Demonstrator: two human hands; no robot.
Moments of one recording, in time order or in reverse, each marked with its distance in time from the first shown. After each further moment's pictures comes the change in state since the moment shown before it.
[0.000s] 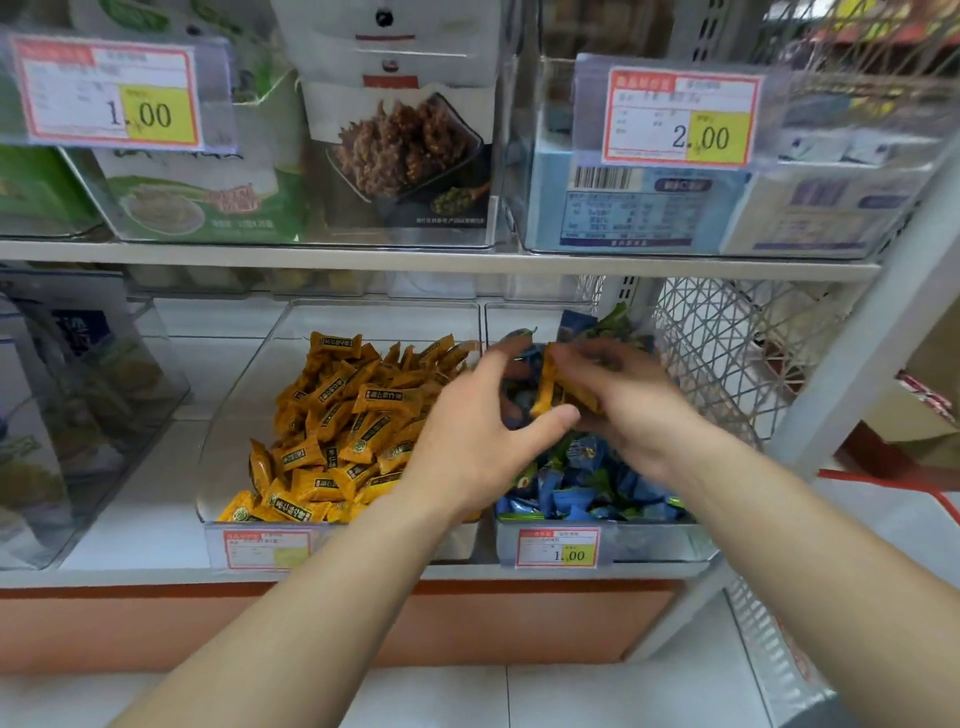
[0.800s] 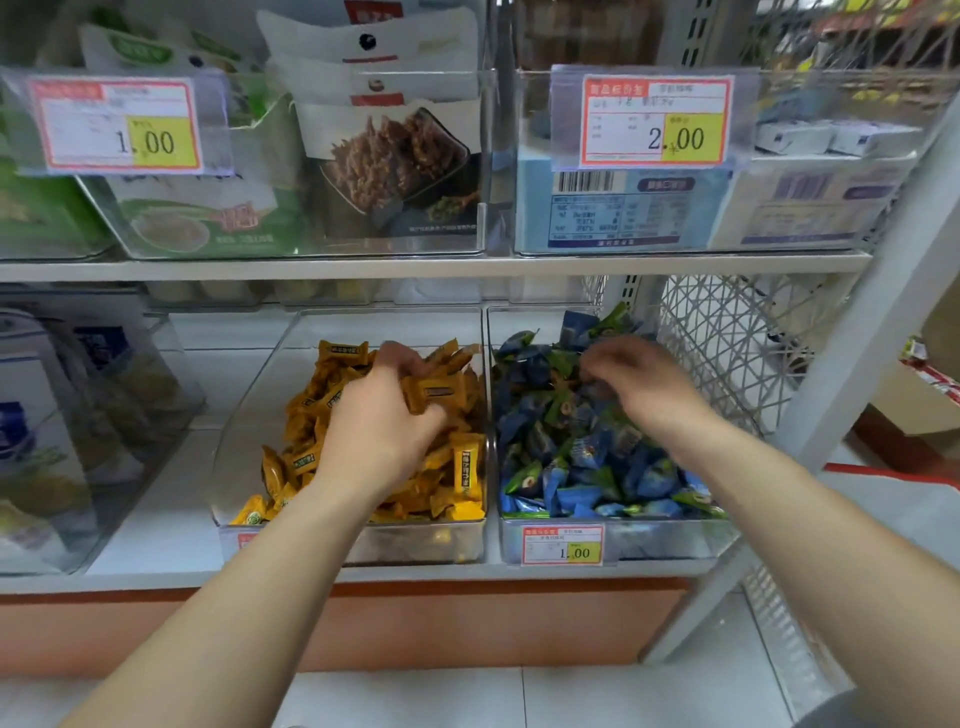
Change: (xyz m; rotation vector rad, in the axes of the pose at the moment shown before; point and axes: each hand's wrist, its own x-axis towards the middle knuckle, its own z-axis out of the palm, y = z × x) left_hand -0.001 -0.041 -0.050 0.325 0.173 -0.222; right_hand 0.022 0.008 -0.026 -0.479 0.131 -0.137
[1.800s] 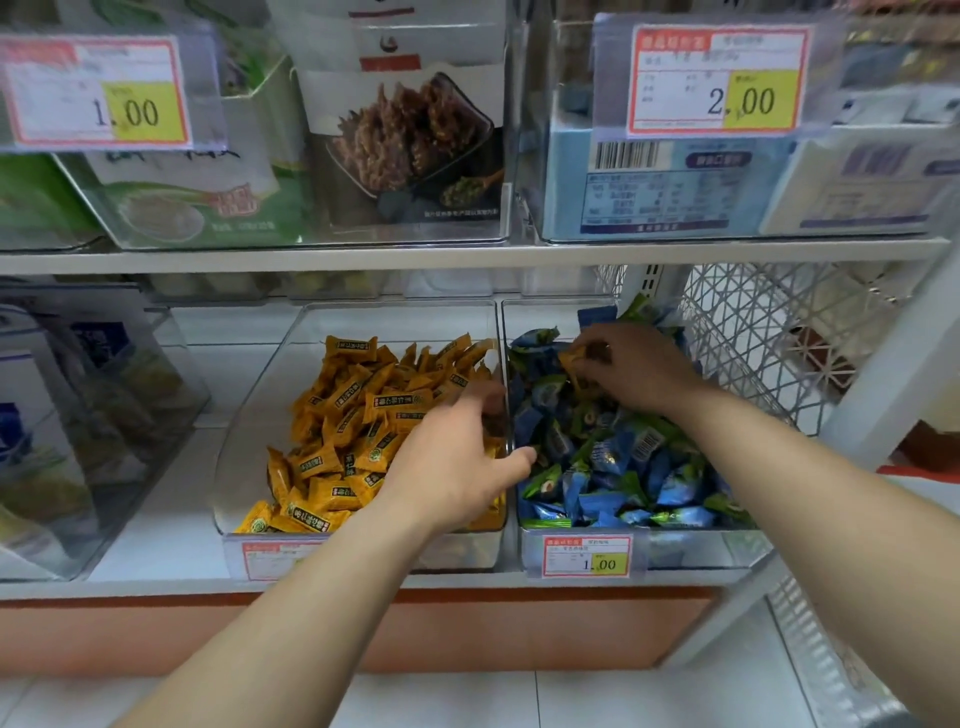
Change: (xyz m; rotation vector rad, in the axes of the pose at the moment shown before) left_hand -0.011 0.009 0.036 -0.056 -0.261 0.142; right_hand 0.067 0.022 0.009 -0.641 -0.148 -0.331
